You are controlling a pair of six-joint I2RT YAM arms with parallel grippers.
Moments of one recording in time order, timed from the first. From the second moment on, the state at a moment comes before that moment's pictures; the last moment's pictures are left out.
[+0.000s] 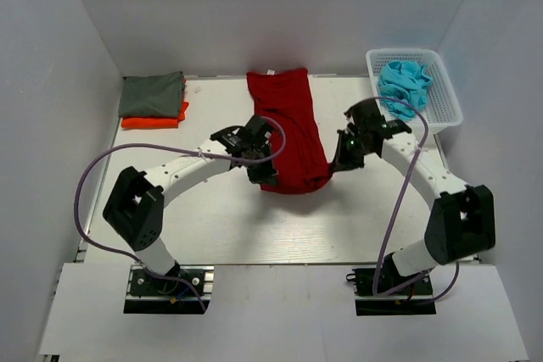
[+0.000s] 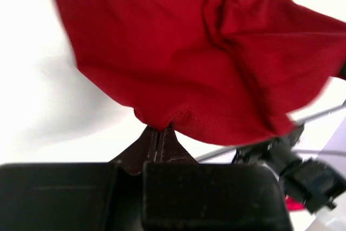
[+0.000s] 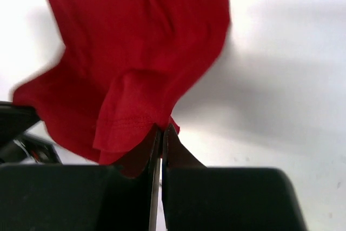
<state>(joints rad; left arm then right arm) -0.74 1.65 1.26 -0.68 0.14 -0.86 0.35 1.45 1.11 -0.79 -0.27 0.44</state>
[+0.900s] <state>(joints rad) -0.41 2.18 1.93 -0.75 0.12 -0.64 0.33 2.11 1.95 -0.84 -0.20 0.41</state>
